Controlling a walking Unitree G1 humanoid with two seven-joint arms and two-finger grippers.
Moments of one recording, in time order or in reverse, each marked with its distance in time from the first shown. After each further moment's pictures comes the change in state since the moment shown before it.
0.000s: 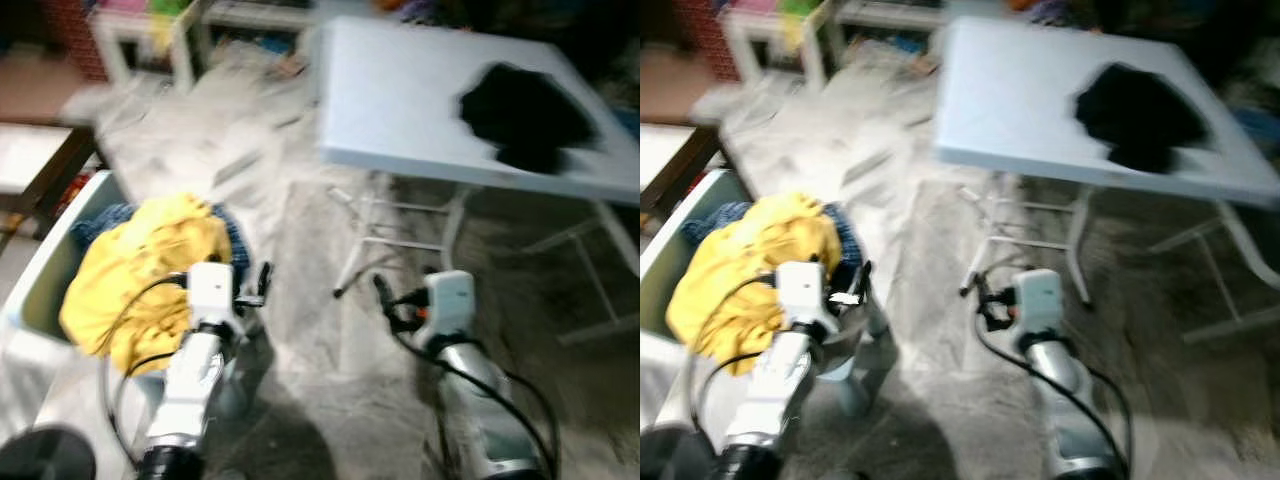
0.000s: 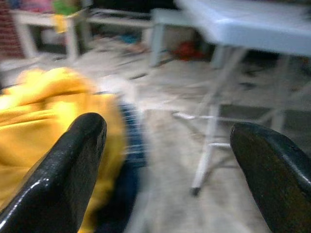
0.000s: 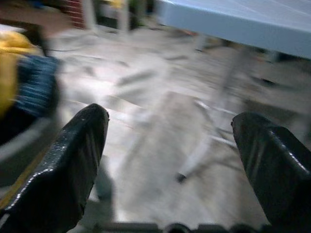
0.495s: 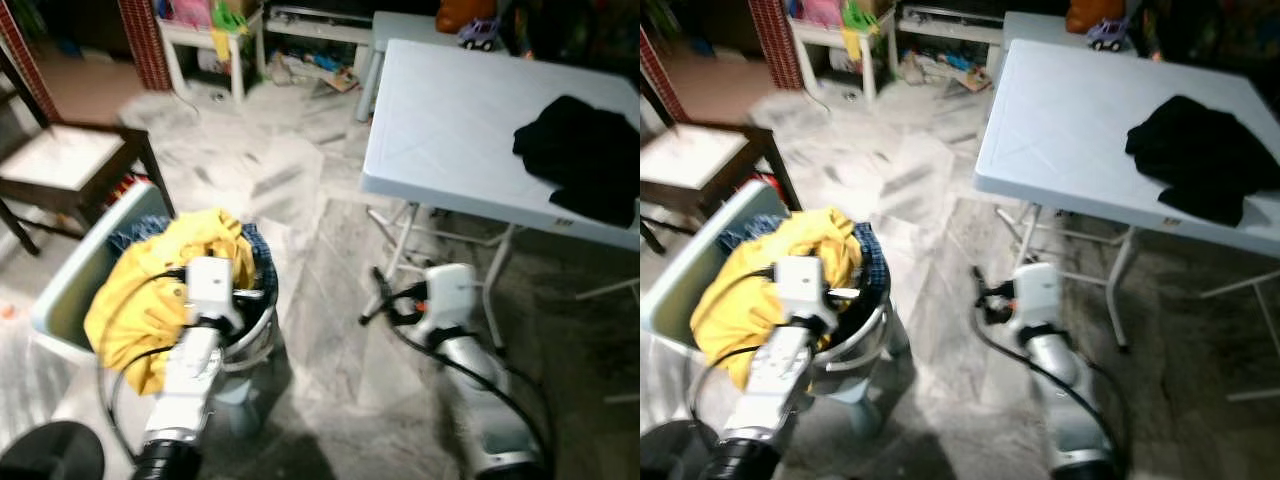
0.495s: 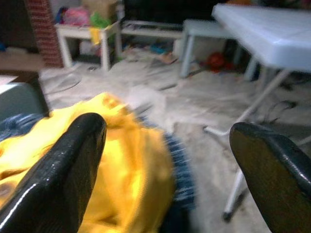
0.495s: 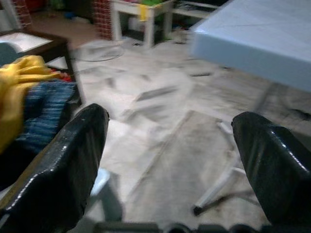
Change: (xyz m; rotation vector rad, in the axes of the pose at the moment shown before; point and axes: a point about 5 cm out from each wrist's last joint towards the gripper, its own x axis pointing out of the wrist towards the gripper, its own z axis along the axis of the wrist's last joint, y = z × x) left arm 0.004 0.000 0.005 0.019 -0.015 0.011; right arm 0.002 -0.001 0.002 -0.005 -0.007 0.000
